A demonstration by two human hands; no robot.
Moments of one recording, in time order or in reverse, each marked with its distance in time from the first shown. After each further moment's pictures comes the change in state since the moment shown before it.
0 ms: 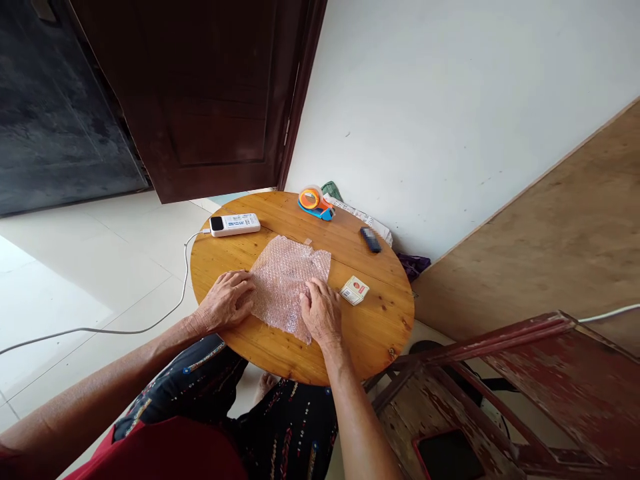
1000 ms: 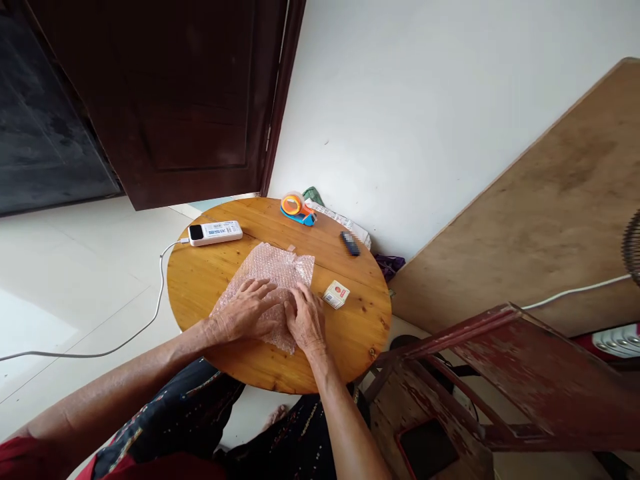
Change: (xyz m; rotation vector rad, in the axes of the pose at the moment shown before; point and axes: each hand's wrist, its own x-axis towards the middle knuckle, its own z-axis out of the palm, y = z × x) left_hand 0.044 0.053 0.014 0.033 -0.201 0.224; right_hand -0.007 0.002 -0.001 0.082 0.041 -0.001
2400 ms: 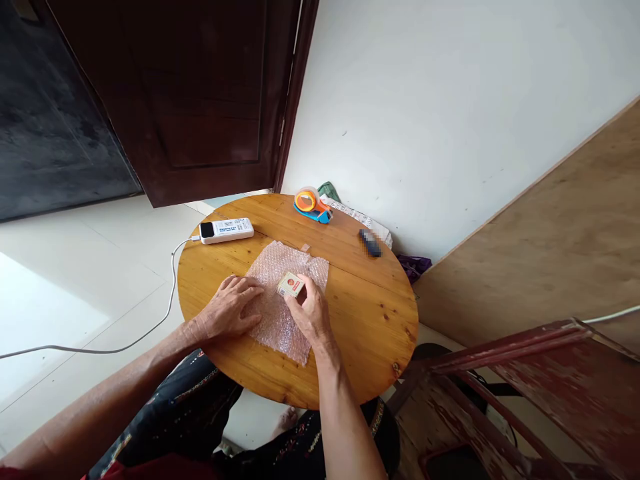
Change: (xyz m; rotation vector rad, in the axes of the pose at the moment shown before) left_hand -0.027 -0.037 -0.004 -0.055 0.058 -0.204; right_hand 0.034 -0.016 0.005 0.501 -0.028 0.246
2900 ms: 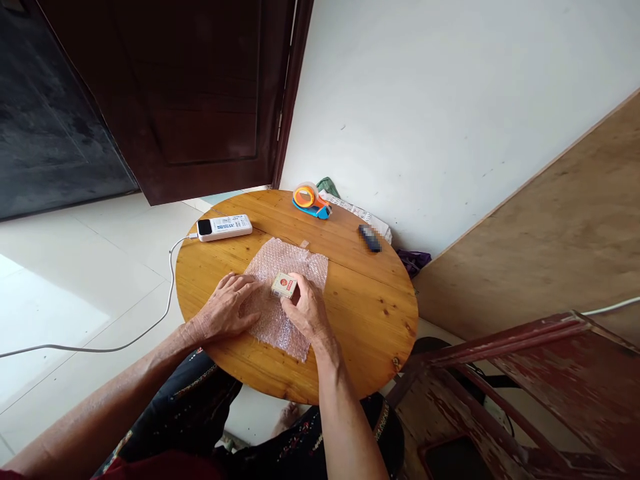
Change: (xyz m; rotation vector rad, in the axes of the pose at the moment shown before) left_hand -0.005 -0.002 0.005 -0.023 0.050 -0.017; right_hand -0.002 -0.003 0.000 -0.094 -0.107 -0.087
